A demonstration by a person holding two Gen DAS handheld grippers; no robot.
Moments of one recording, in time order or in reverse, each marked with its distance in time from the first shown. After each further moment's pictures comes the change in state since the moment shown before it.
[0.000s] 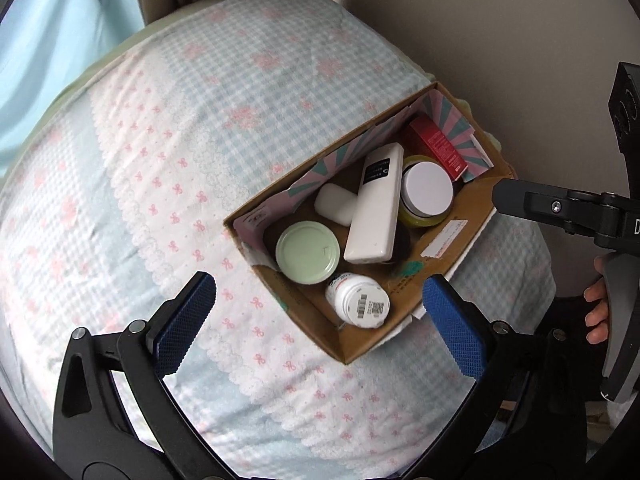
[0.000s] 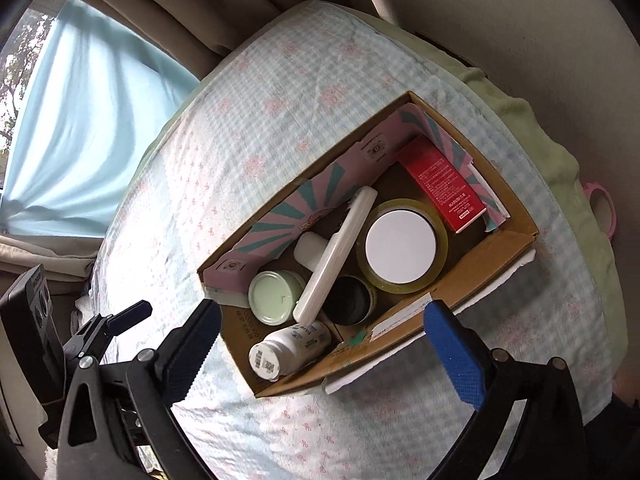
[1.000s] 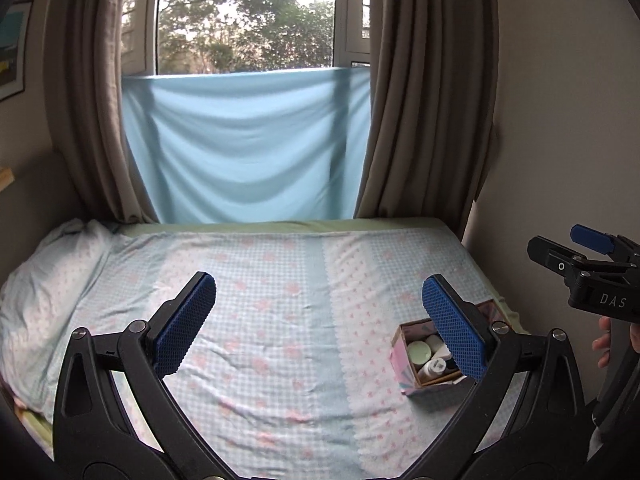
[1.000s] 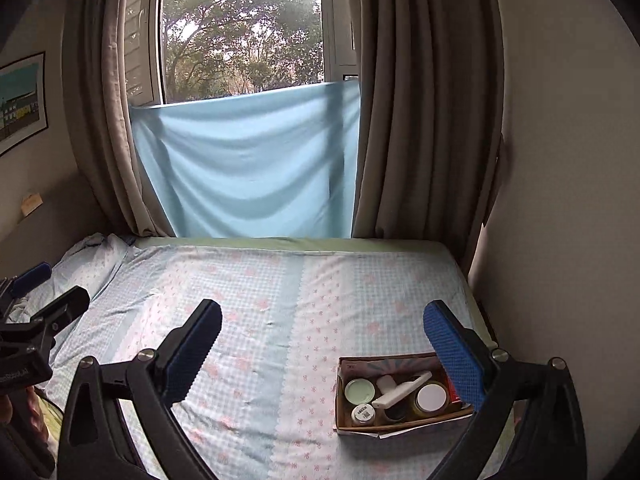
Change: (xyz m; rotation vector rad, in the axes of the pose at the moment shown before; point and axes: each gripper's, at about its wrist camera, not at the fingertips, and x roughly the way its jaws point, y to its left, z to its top) left arm -0.378 0.032 -0.230 -0.412 -0.786 0.420; right arm -0.243 0.237 -0.164 -0.677 -0.631 0.005
